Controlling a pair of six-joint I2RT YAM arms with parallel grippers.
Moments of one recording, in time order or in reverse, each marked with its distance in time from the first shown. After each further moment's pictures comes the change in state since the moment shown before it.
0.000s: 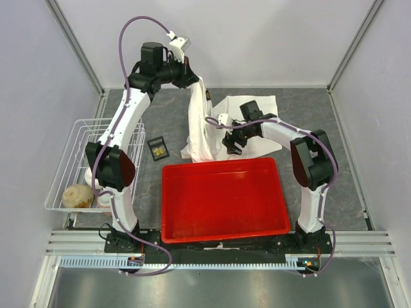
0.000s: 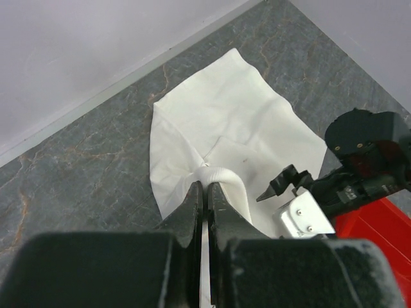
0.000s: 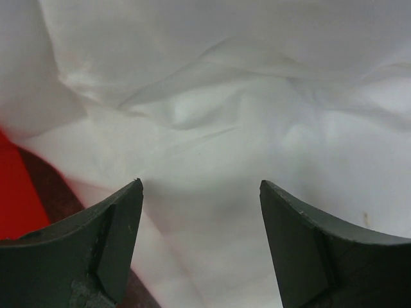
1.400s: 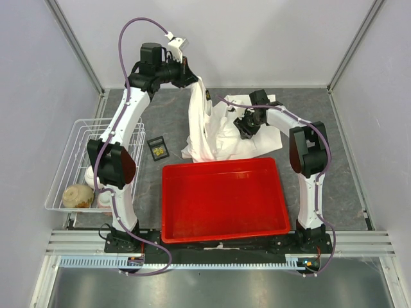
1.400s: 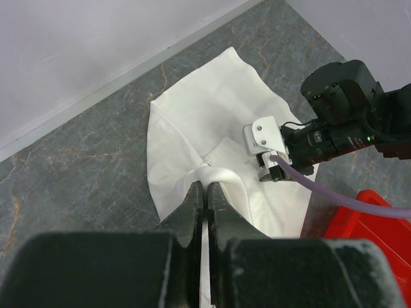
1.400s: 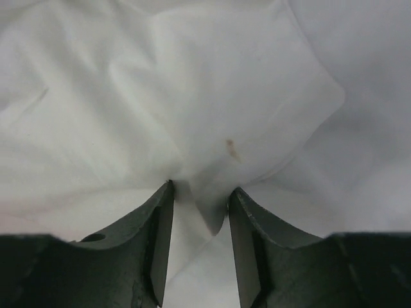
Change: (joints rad) left arm 0.025 0.034 0.005 0.028 0.046 -0.030; right arm -0.114 0.211 0.278 -0.129 0.216 0.176
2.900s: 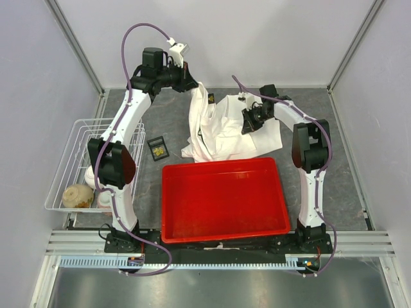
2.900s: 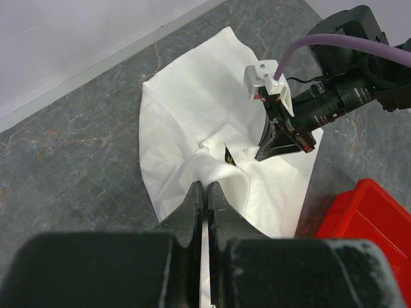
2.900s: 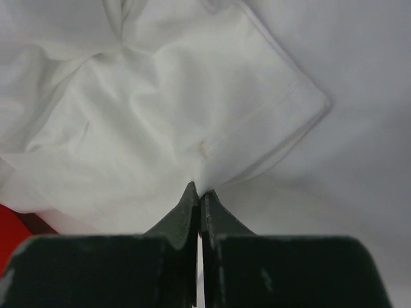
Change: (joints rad) left arm 0.002 -0.001 -0.055 0.001 0.015 0.001; right arm -0.089 0.079 0.131 -0.090 -0.240 0.244
